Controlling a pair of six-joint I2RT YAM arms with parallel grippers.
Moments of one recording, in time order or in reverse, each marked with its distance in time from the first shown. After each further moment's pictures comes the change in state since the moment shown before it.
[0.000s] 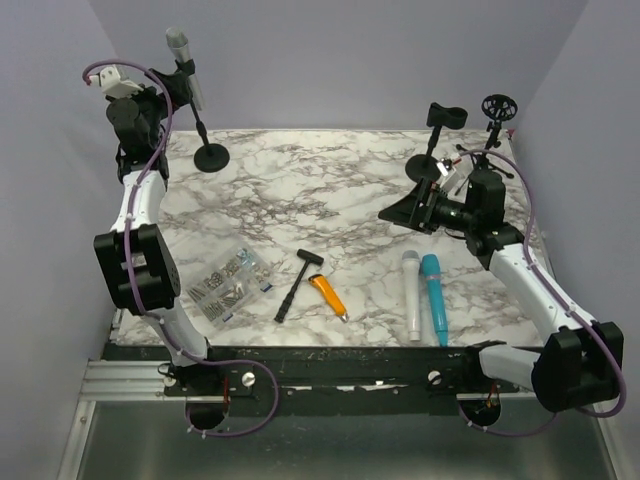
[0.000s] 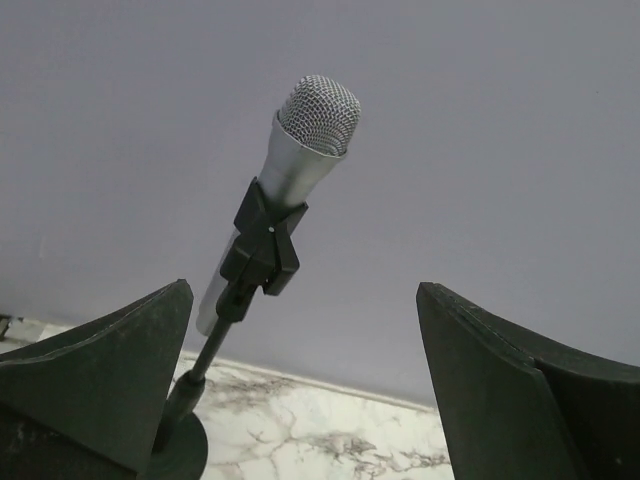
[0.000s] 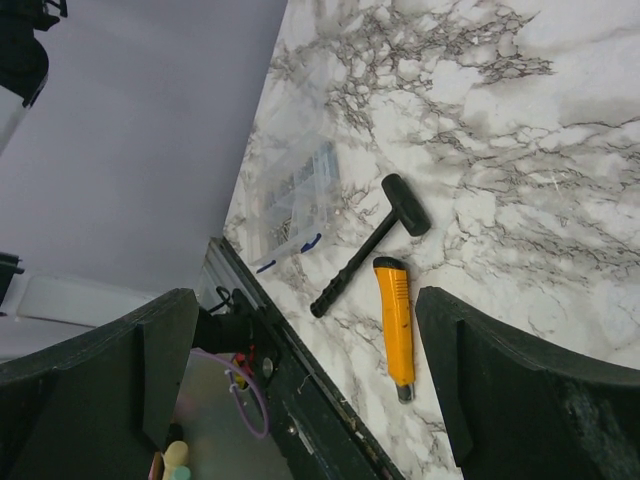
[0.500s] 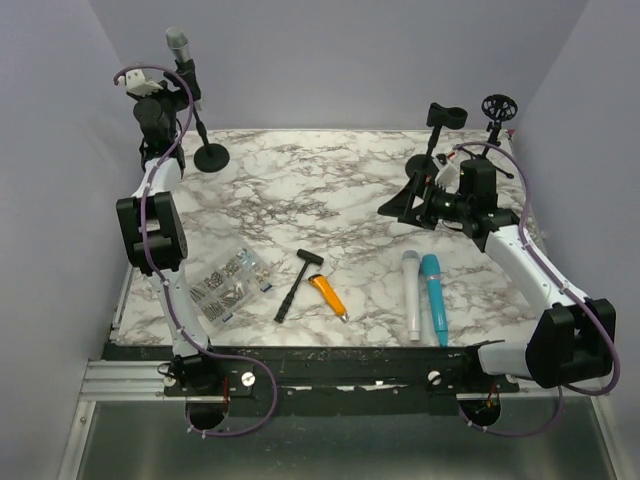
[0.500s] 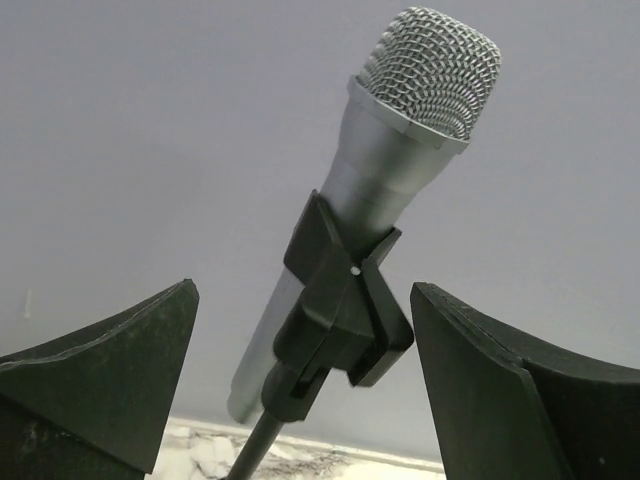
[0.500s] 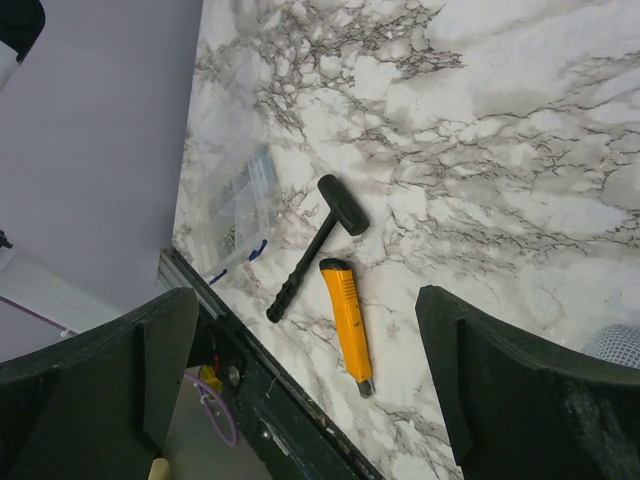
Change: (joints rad) left arm -0.028 0.421 0.269 0.233 -0.071 0.053; right arm 0.000 0.119 0.136 -0.189 0.104 -0.102
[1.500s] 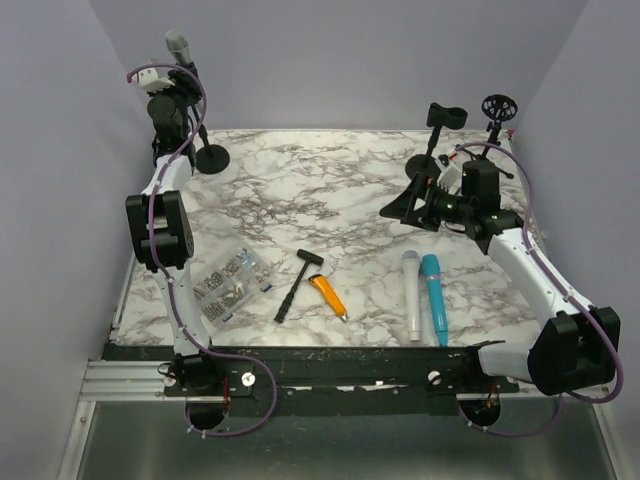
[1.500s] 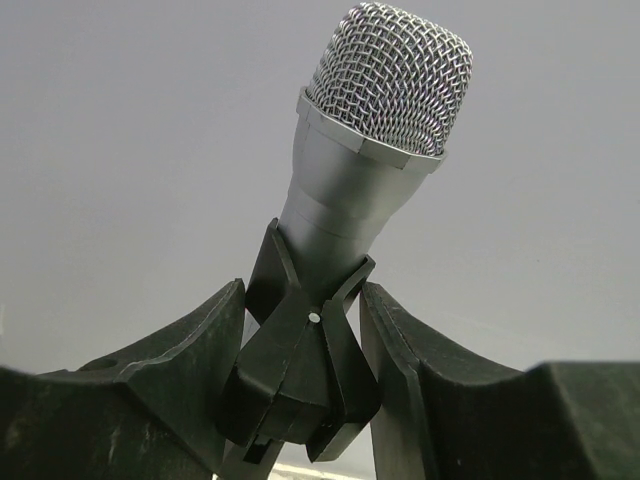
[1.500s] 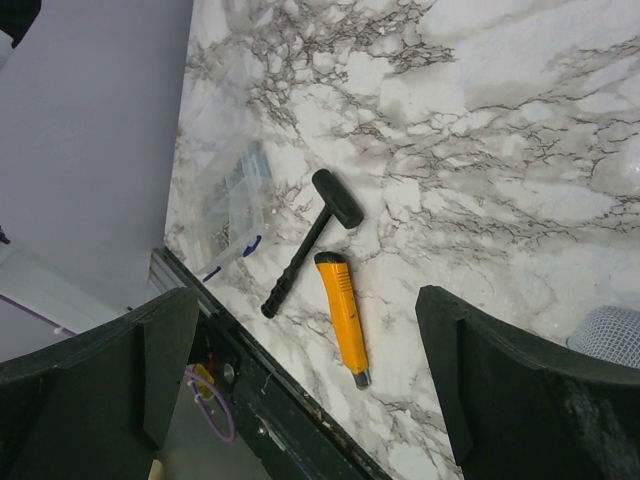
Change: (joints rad) left arm -0.065 0.081 0.106 0.017 -0.095 0.036; right arm 0.000 -0.022 0.008 -0.053 0.027 -0.021
